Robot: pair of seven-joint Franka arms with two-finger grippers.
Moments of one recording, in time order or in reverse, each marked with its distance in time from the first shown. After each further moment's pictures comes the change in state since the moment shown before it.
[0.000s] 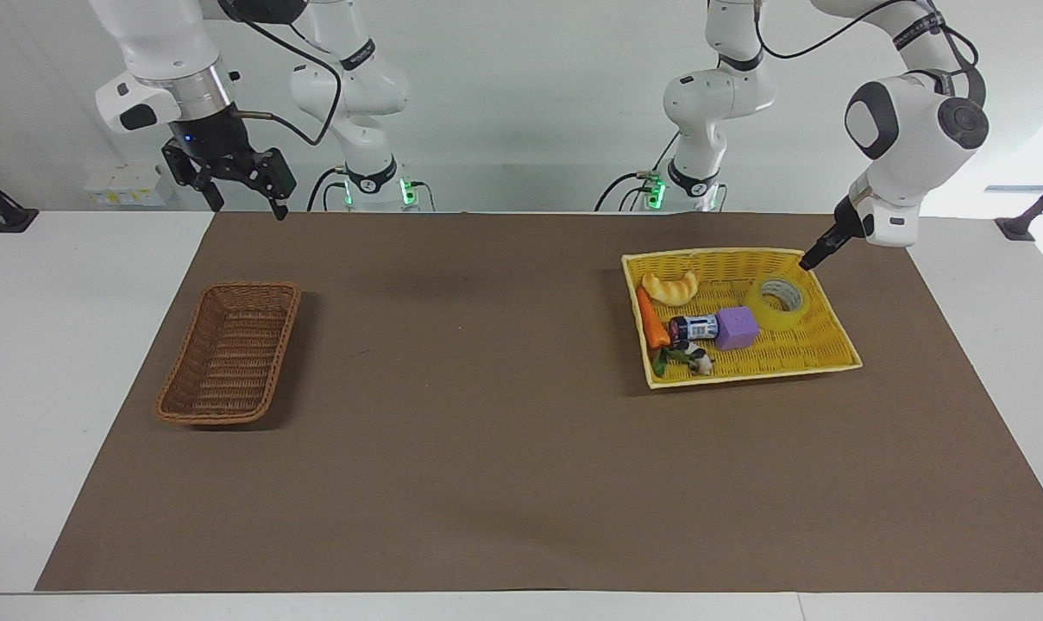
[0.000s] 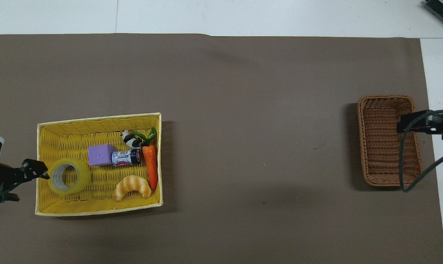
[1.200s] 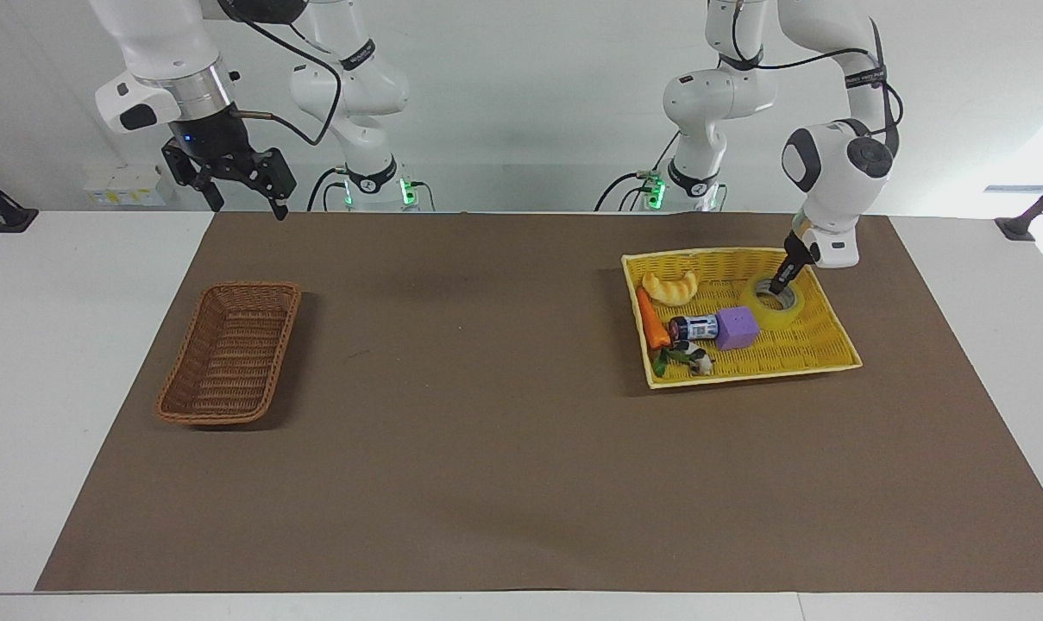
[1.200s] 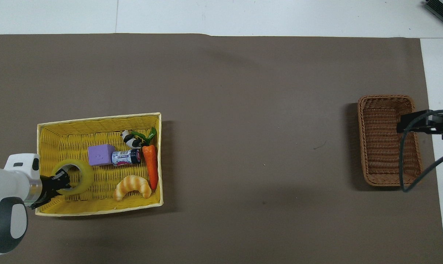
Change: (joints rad) left arm -0.034 0.026 -0.016 -0.268 0.000 0.420 -0.159; right arm 0.000 0.000 0.000 0.000 0.000 0.000 0.000
